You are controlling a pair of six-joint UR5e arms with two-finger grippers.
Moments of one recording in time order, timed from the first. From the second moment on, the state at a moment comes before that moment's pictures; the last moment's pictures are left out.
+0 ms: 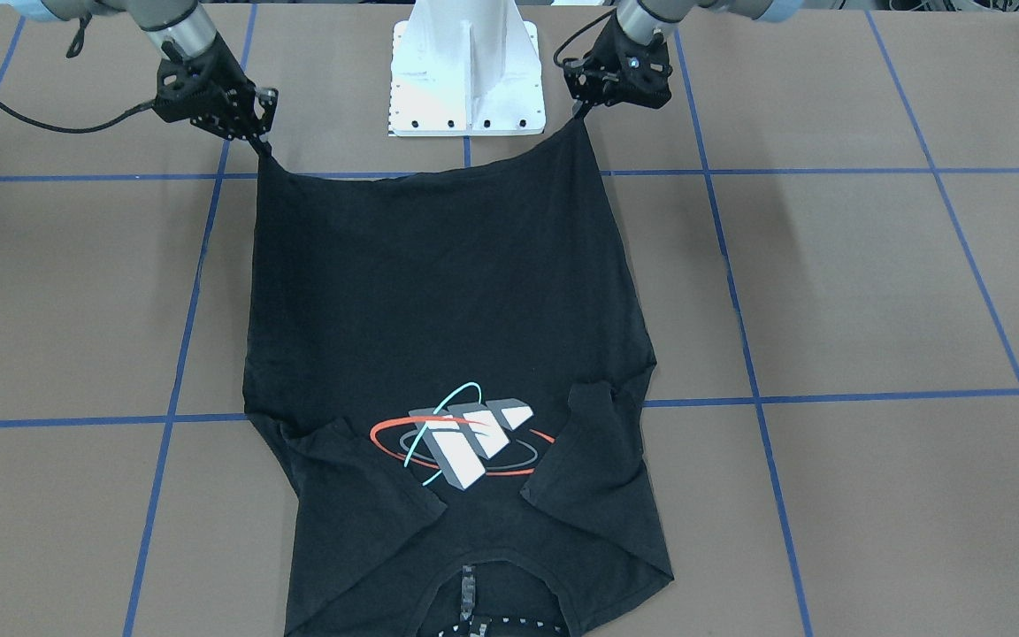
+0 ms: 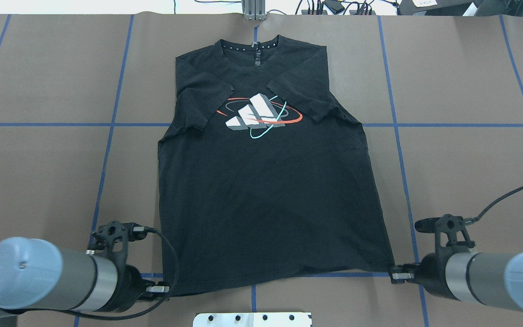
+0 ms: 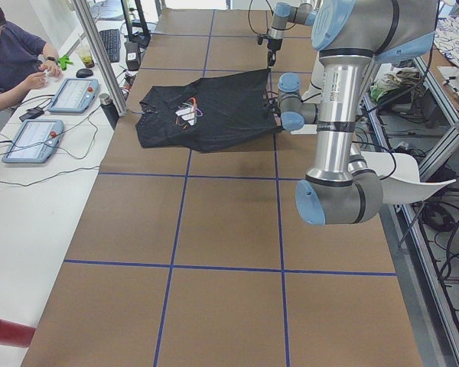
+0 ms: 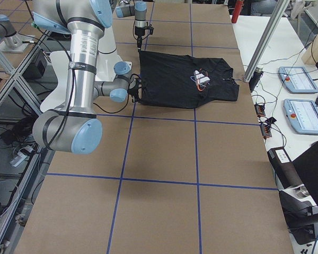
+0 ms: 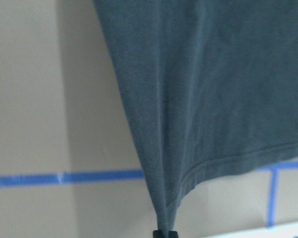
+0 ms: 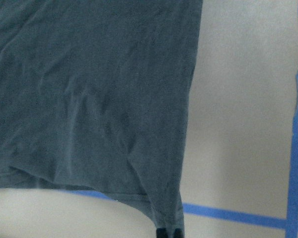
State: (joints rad) left arm -0.20 -1.65 -2.23 -1.96 -1.87 -1.51; right arm 0.18 -1.84 2.27 -0.97 1.67 1.39
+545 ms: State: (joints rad) left arm -0.12 -1.54 -2.39 -1.96 -2.00 -1.51; right arm 0.11 -1.90 2.43 -0.97 1.92 1.39
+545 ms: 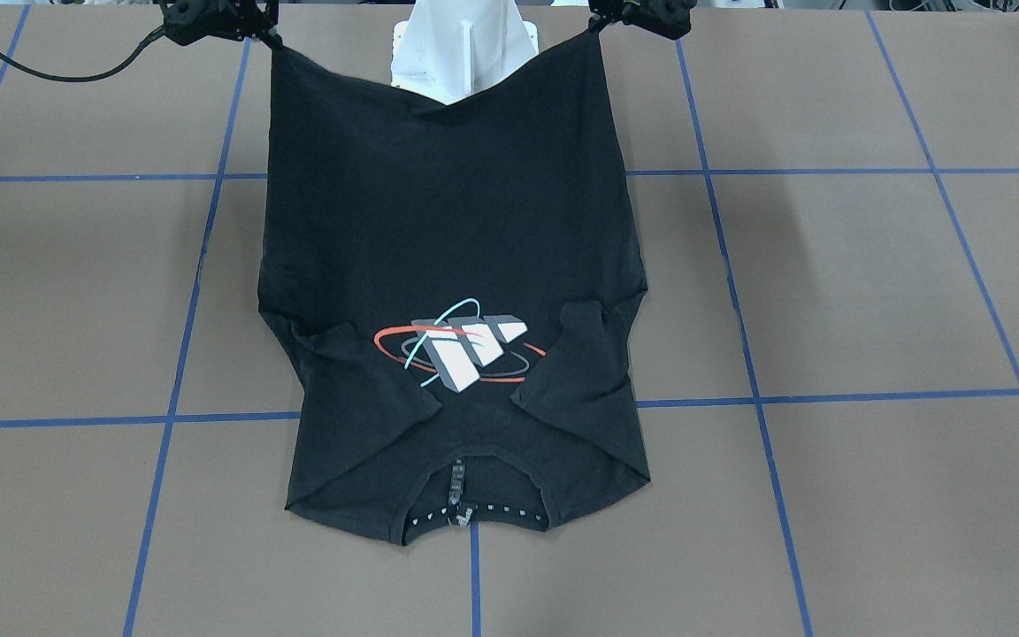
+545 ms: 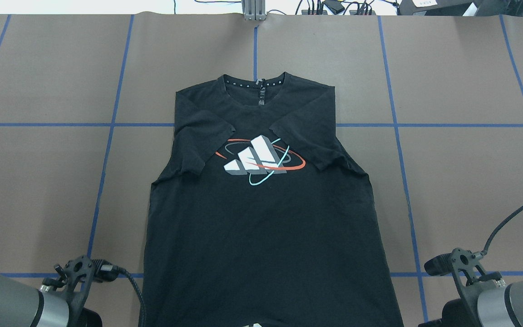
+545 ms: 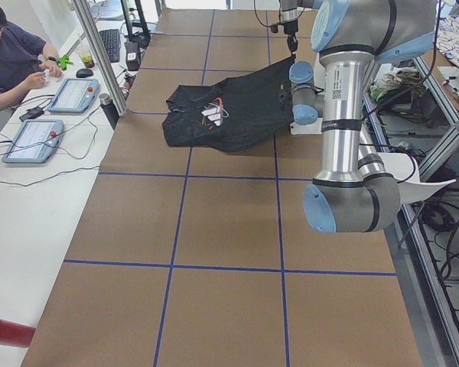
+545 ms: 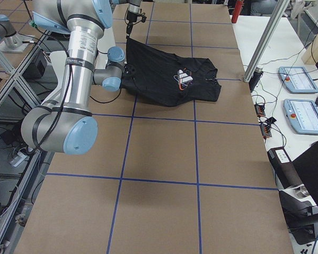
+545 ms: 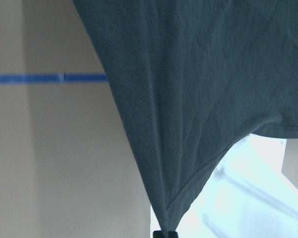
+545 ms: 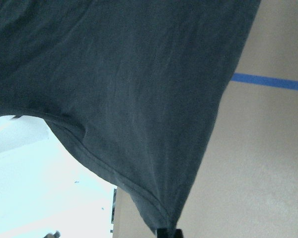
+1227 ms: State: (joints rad) left arm -0.33 -1.59 -2.28 -1.96 -1.97 -1.50; right arm 0.38 -1.81 2.30 -1.01 1.93 1.39
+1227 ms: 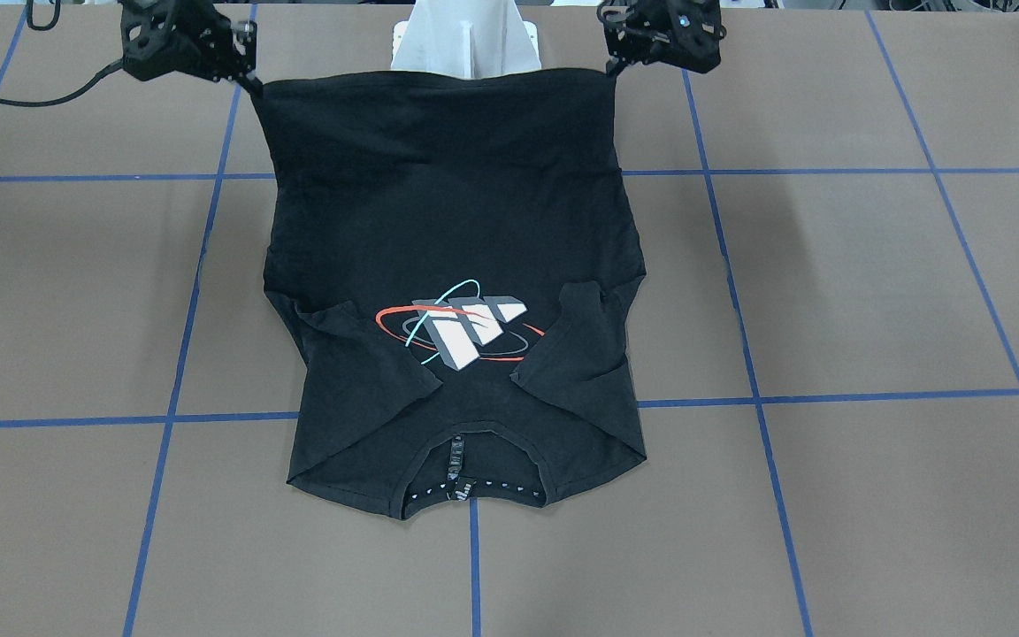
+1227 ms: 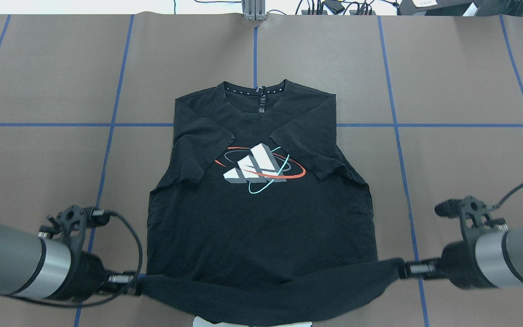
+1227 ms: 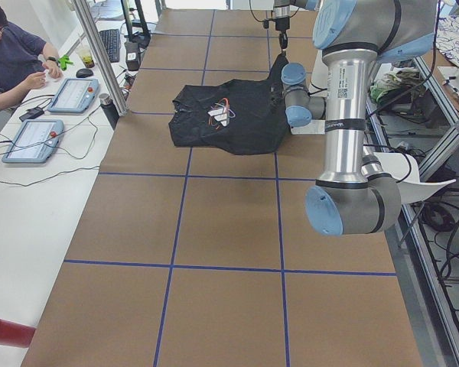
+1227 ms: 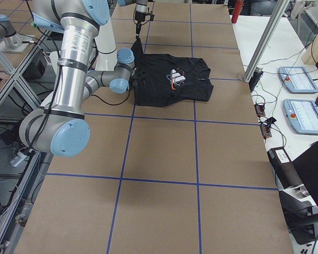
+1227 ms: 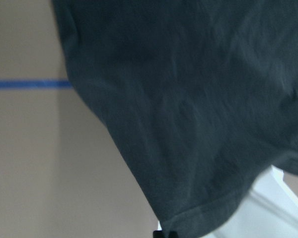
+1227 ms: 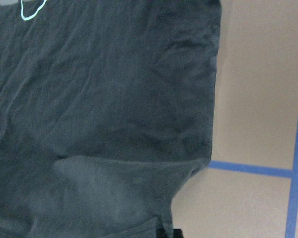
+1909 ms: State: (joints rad) left arm -0.60 -1.73 -2.18 -1.96 -1.92 -1.50; right arm 0.61 -1.58 2.13 -1.10 1.90 1.39
